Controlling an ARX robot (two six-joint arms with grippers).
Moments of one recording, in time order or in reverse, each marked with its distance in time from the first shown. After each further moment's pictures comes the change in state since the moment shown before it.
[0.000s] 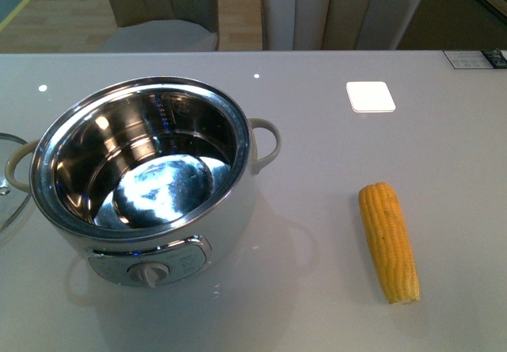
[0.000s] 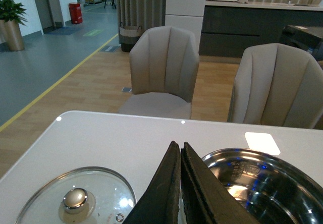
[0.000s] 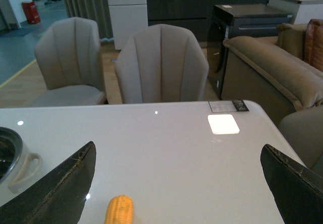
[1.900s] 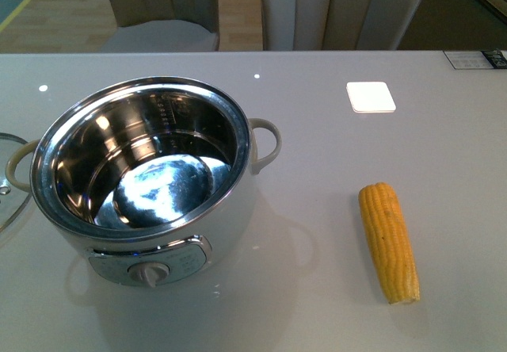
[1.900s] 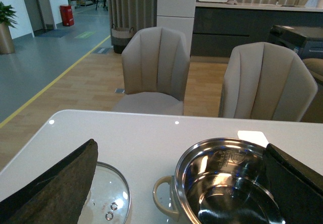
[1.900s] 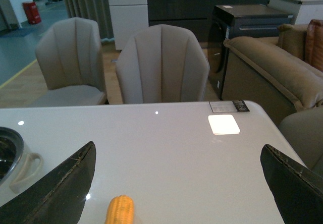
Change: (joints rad) left arm -0.023 -0.449 0.000 -0.449 -0.010 0.003; right arm 0.020 0.063 0.050 -0.136 0.066 0.055
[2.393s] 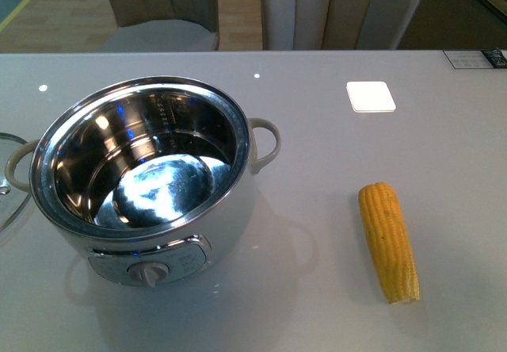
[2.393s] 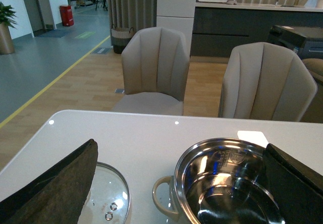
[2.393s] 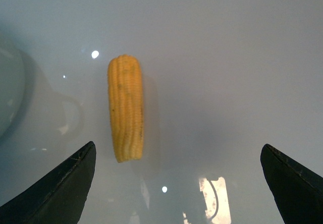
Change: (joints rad) left arm 0.000 -0.001 0.000 0.000 0.000 0.000; right arm 0.154 0.951 0.164 0.195 0.054 0.168
